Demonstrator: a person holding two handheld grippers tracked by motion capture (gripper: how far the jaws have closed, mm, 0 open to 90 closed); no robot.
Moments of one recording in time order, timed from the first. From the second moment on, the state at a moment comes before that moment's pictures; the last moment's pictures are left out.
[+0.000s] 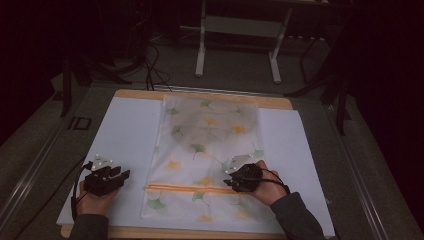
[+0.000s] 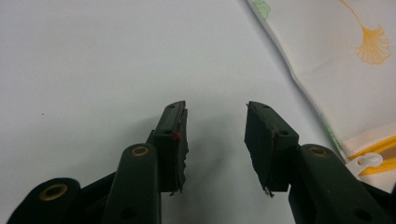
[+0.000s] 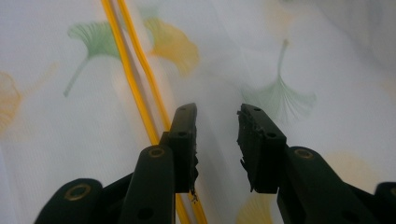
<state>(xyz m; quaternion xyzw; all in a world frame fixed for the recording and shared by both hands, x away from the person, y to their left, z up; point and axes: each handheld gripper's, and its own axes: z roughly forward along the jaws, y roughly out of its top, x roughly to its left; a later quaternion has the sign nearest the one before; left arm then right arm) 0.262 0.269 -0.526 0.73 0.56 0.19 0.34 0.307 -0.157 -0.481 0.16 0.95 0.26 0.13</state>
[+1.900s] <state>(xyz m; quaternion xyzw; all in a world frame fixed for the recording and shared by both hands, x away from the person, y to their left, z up) 0.260 0.276 -0.524 0.73 0.56 0.19 0.35 0.297 0.009 -0.498 0.05 0.94 0.34 0.08</state>
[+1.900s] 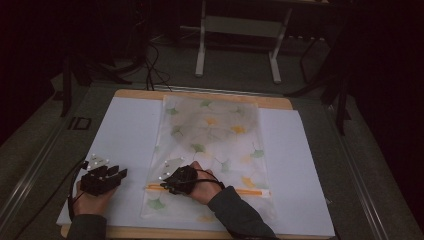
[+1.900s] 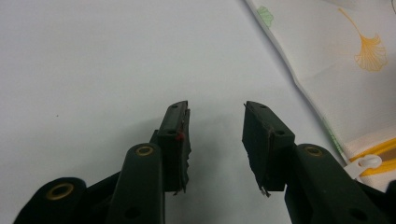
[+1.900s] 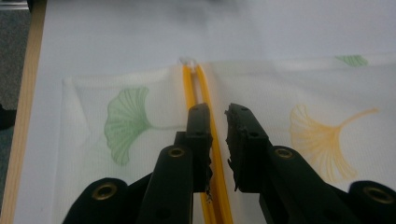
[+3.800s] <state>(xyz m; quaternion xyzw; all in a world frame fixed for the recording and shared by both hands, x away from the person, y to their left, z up) 0.258 0.282 -0.523 0.72 0.56 0.20 0.36 0.305 0.088 -0.519 0.05 0.95 0.31 0.04</state>
